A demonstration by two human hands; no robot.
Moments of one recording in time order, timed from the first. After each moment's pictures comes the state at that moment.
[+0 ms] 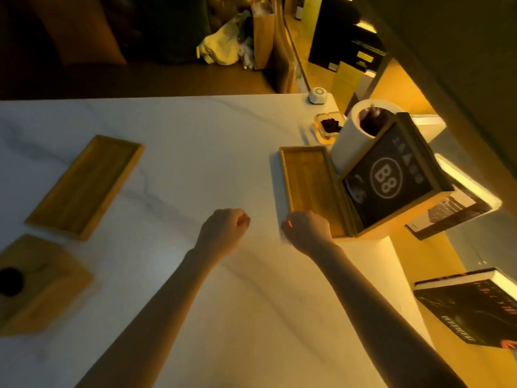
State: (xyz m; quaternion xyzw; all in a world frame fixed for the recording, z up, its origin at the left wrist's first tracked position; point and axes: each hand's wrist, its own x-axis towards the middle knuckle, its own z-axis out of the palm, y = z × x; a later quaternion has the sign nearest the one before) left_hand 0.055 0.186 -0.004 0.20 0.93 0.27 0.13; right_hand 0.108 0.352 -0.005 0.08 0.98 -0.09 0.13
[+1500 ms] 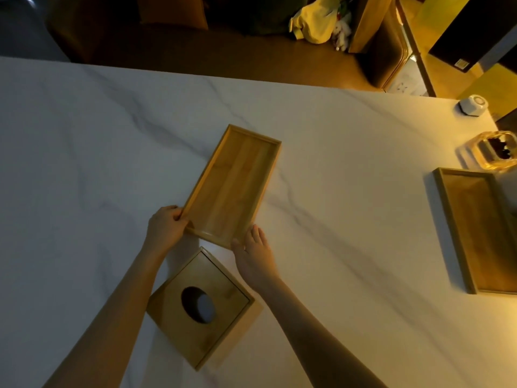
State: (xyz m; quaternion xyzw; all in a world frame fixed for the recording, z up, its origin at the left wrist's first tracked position) left_hand -0.115 -0.193 -0.050 -0.09 0.91 0.36 0.17; right_hand -0.036 -0.038 -0.065 0.14 0.87 -0.42 0.23
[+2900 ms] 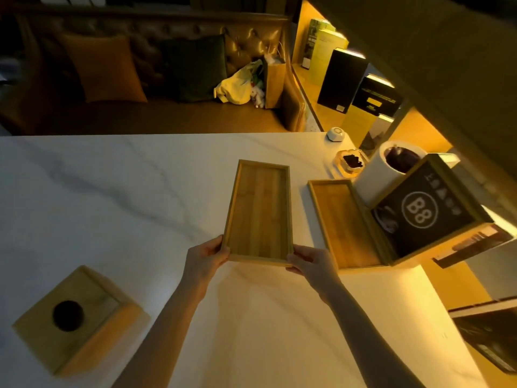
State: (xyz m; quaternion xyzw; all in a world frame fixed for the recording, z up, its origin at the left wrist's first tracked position) left_hand 0.027 0.064 0.002 -0.06 0.73 0.65 0.21; right_hand 0.103 0.255 0.001 0.30 0.74 -0.60 0.02
